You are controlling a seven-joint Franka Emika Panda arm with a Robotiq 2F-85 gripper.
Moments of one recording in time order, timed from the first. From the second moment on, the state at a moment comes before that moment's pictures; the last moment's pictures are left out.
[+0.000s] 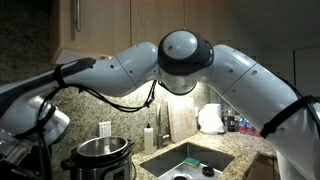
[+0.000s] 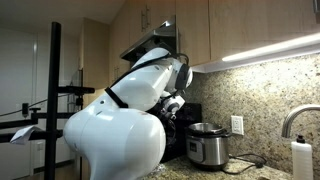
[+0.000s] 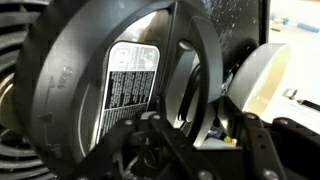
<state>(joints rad) 0.28 0.75 0.51 -1.47 0.54 2.19 -0.48</state>
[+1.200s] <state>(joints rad) 0.20 0.86 0.55 -1.39 0.71 2.04 -0.65</state>
